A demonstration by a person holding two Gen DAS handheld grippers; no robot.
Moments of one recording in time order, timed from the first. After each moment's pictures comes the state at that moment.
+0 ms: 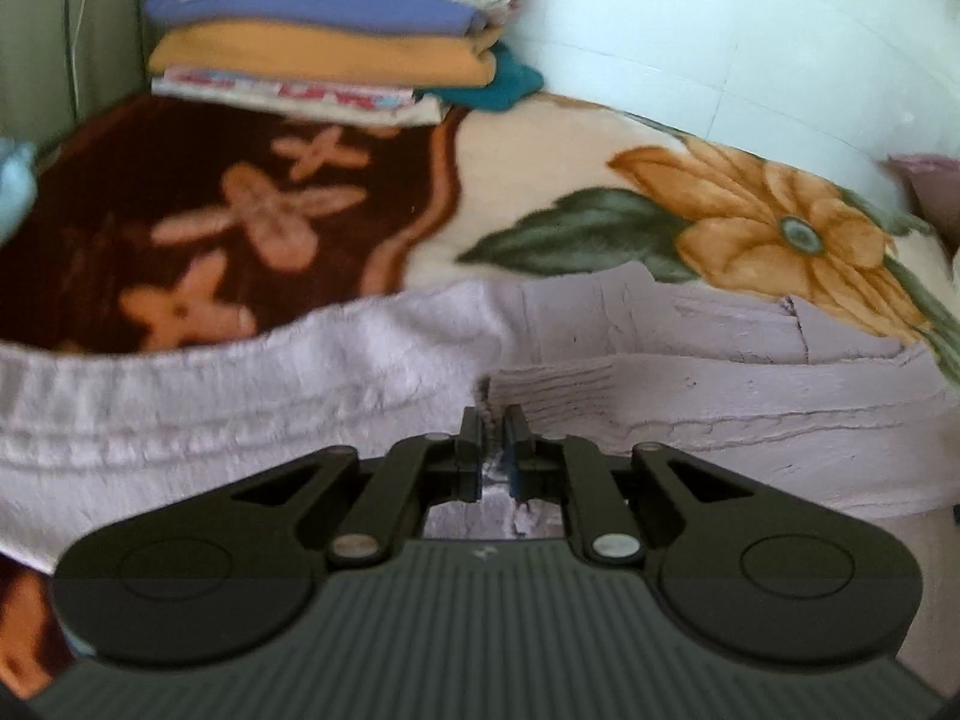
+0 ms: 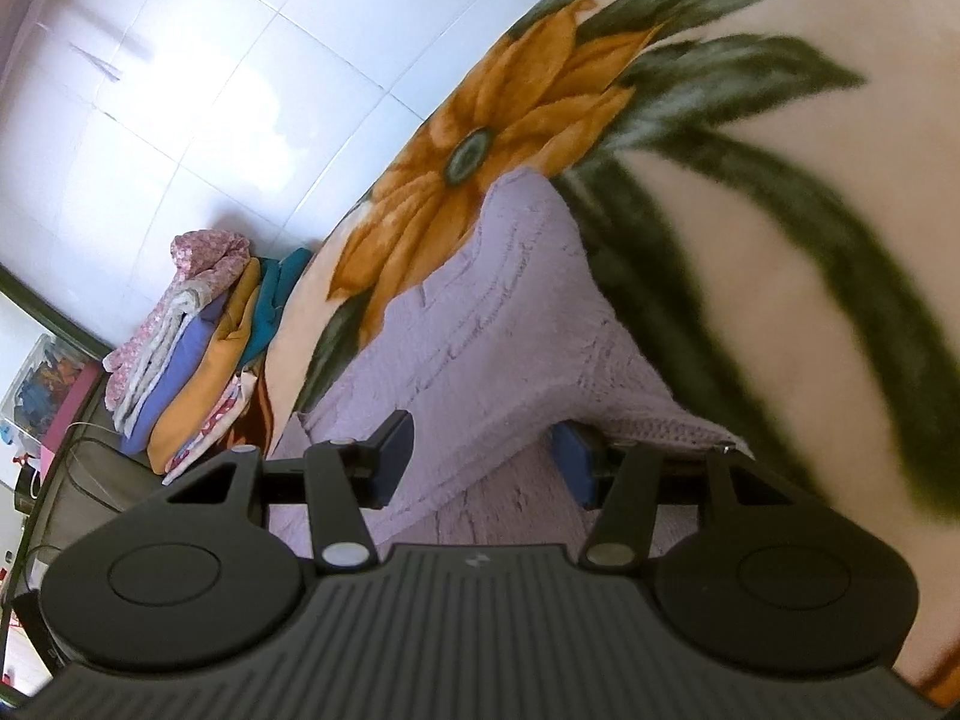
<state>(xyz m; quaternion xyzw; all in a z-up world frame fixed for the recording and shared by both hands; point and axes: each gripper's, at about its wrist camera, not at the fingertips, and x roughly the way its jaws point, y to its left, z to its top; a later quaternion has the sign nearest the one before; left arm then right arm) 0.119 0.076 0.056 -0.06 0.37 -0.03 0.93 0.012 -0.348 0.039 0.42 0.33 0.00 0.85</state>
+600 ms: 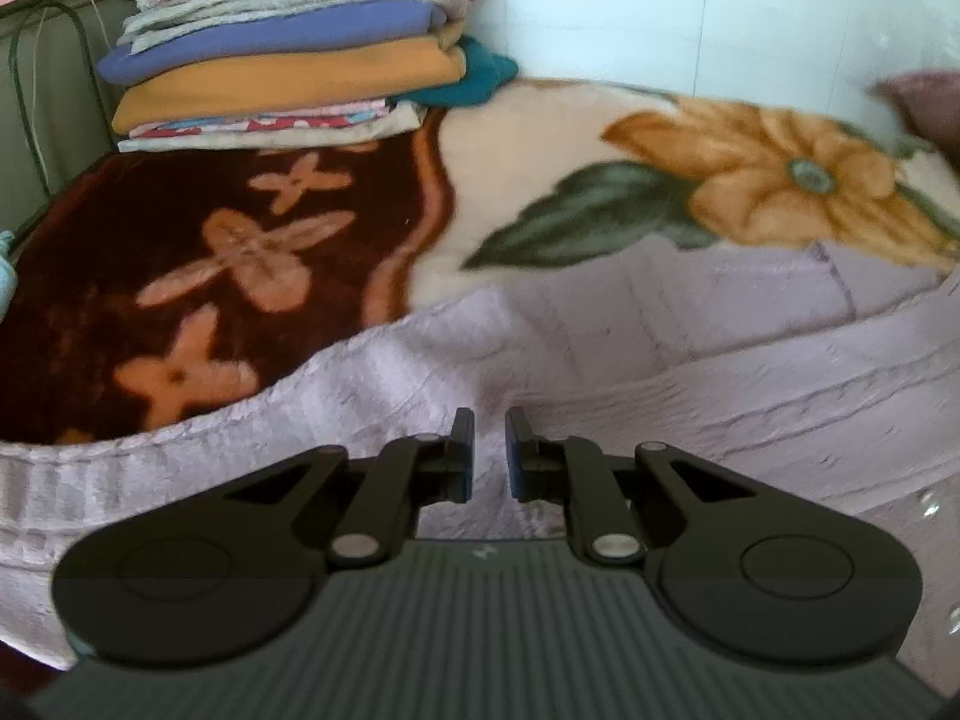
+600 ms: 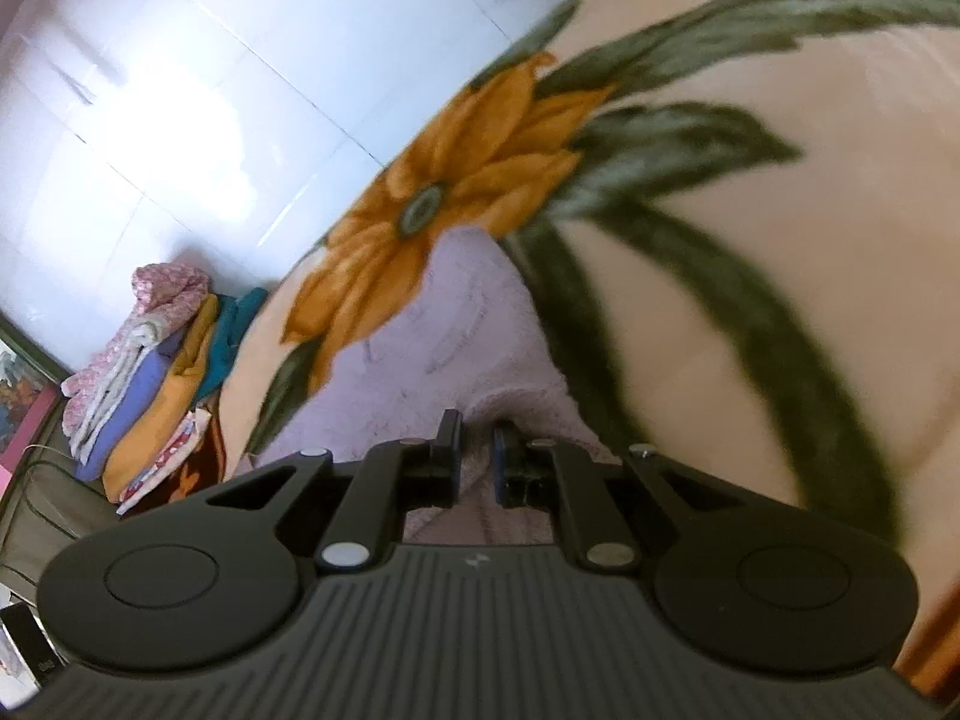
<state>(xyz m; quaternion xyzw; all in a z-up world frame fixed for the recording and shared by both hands) 0.143 0.070 0.041 0.05 0.36 -0.04 0.93 0.006 -0.370 0.039 0.39 0.31 -0.05 0.86</state>
